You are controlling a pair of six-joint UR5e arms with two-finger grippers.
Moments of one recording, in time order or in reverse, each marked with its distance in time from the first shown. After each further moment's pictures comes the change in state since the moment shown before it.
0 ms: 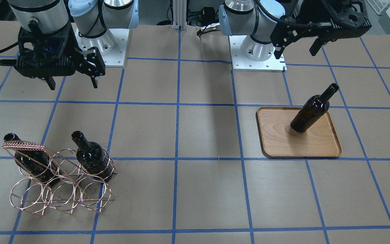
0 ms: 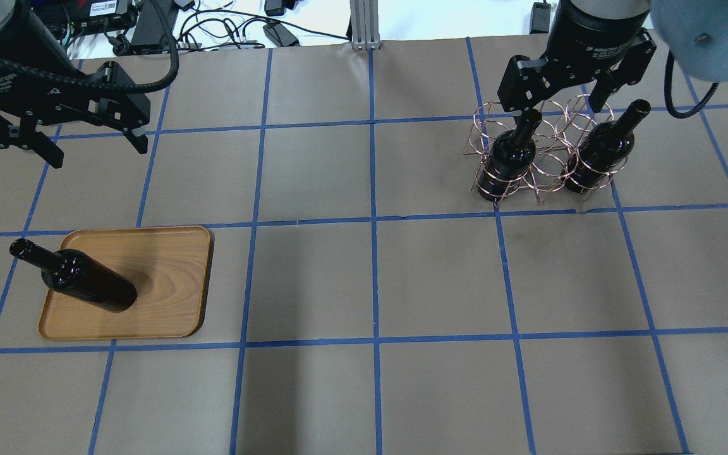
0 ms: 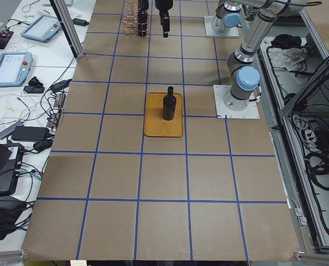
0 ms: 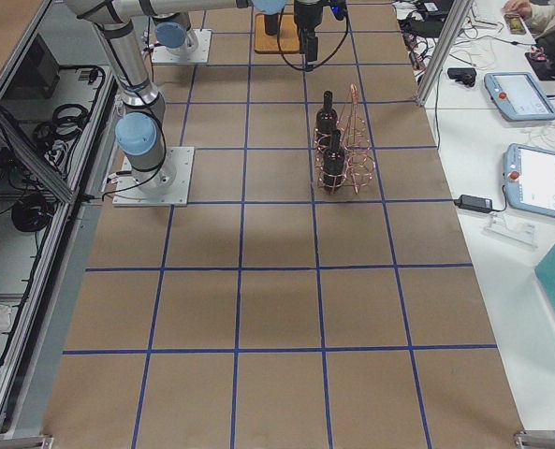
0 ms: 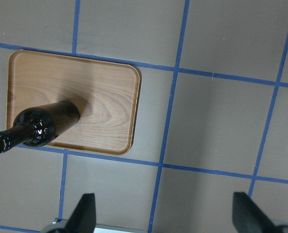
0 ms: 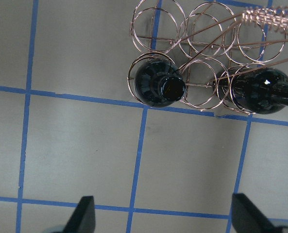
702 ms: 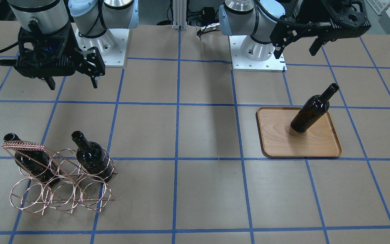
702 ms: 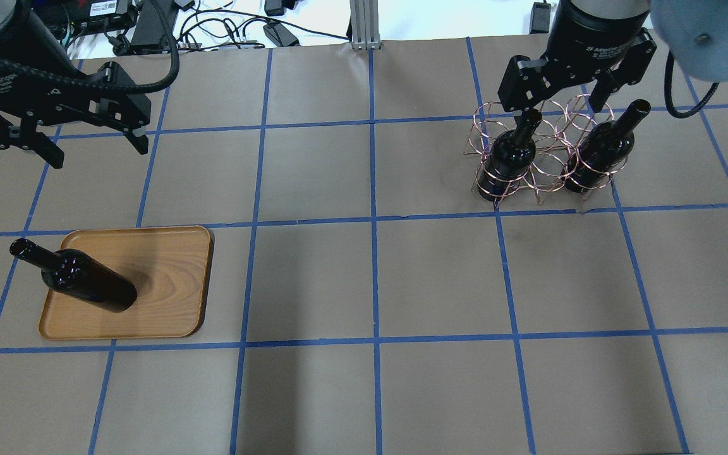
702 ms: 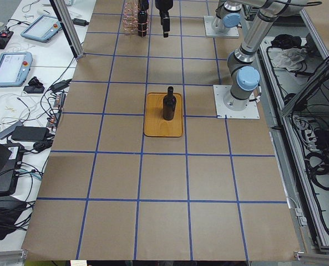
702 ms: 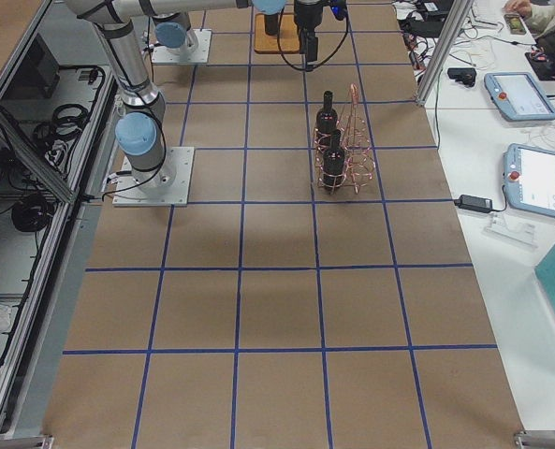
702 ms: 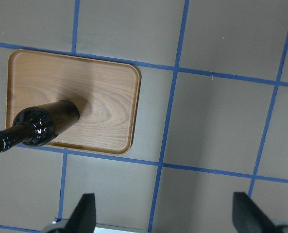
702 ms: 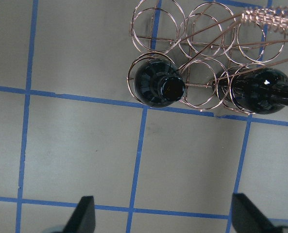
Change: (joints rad) left arm -0.001 0.000 0.000 -0.001 0.000 0.000; right arm 0.000 0.000 0.001 -0.001 0.000 0.000
